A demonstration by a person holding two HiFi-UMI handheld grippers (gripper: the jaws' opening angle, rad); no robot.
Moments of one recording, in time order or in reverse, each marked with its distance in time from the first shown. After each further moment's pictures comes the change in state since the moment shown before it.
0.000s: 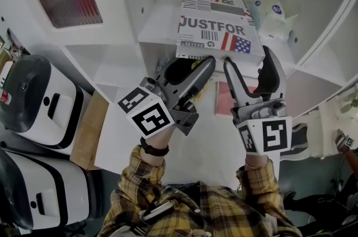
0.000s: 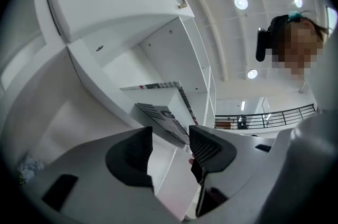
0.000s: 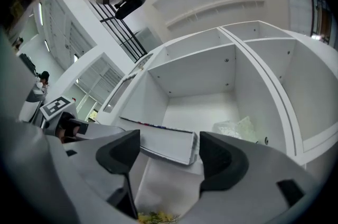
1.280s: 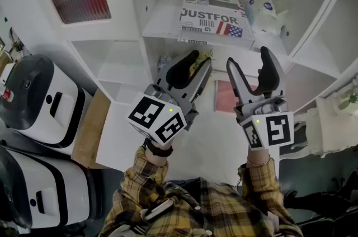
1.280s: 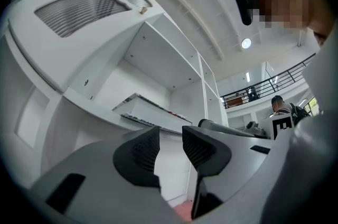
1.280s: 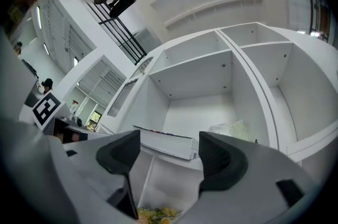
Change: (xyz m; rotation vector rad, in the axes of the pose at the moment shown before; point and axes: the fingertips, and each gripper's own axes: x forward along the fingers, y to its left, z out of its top) left arm -0.027 -0.034 -0.013 0.339 0.031 0.125; right arm -0.040 0.010 0.013 0.014 -0.007 0.002
